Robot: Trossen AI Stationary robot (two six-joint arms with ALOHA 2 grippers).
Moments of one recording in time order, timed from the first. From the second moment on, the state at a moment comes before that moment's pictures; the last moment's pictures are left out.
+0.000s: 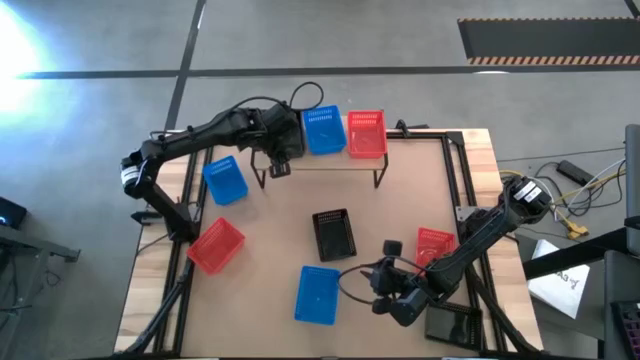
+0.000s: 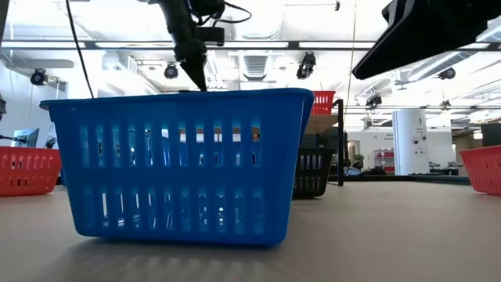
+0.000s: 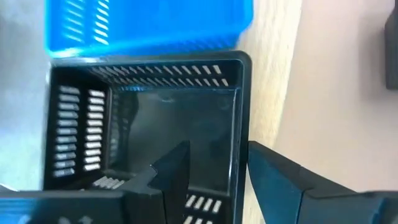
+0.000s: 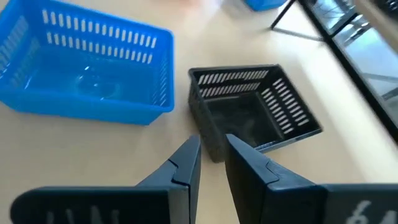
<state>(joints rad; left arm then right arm) 0.43 1.57 1.57 -1.02 -0.20 0.35 0.70 1.66 1.03 -0.38 0.83 0.47</state>
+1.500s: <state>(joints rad) 0.83 1.47 1.37 -0.73 -0.26 0.39 -0.36 2.22 2.34 -1.11 0.16 -0.02</state>
